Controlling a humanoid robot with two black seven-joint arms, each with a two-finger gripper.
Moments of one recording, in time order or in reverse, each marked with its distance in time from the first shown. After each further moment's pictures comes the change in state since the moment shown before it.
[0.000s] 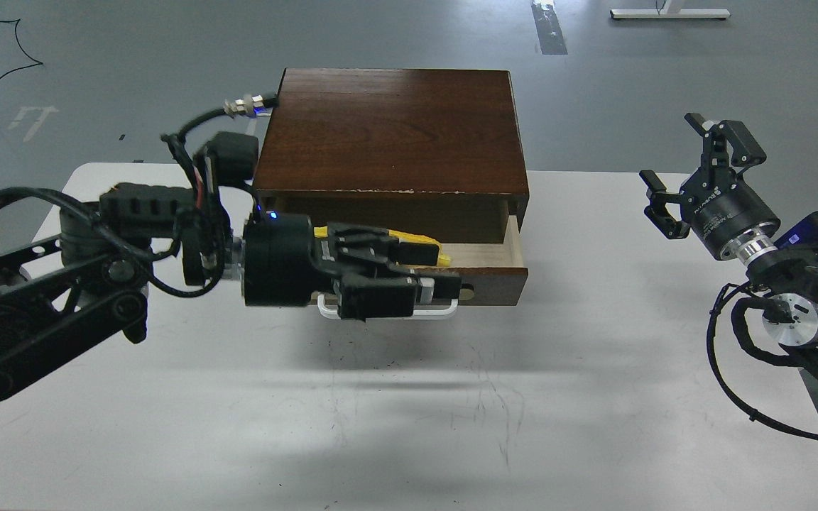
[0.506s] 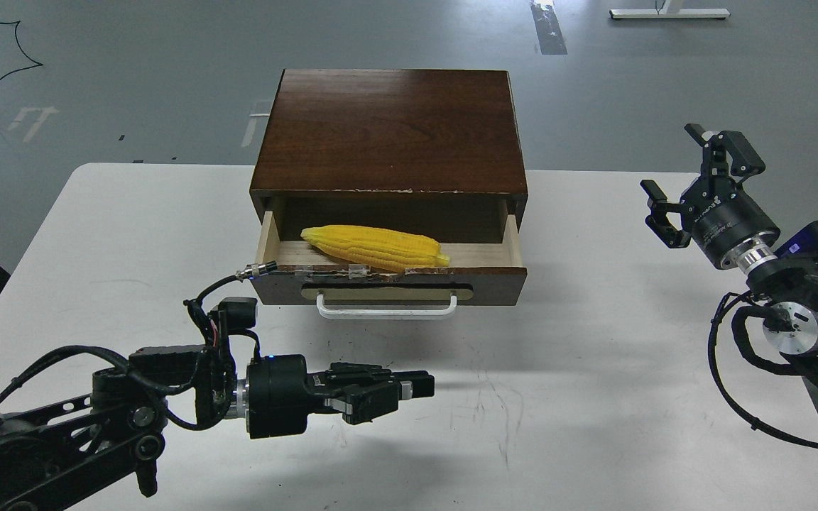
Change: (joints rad) left arm 0.428 -0.029 -0.118 0.092 -0.149 0.182 0.002; right arm -0.016 0.000 0.000 0.000 0.000 -0.002 0.000
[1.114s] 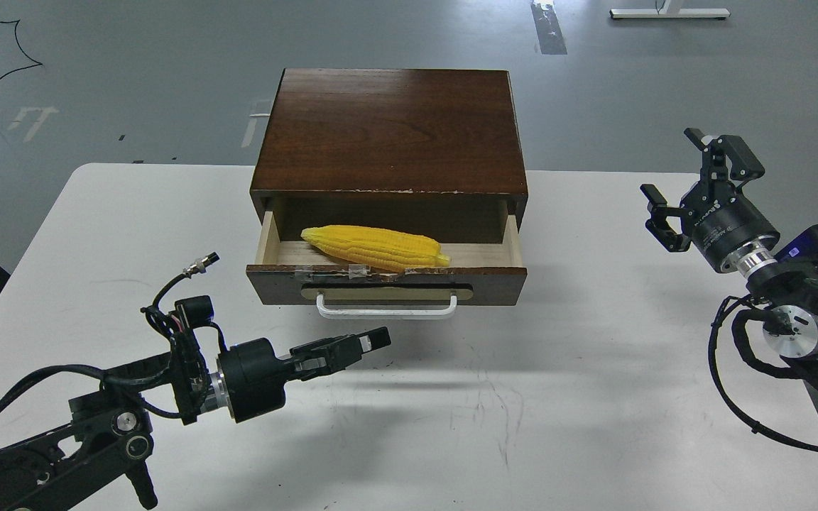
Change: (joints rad) left arm 0.066 -0.032 -0.085 0.081 -0.040 0.070 0.056; right arm -0.009 0.000 0.001 0.000 0.000 0.000 0.000
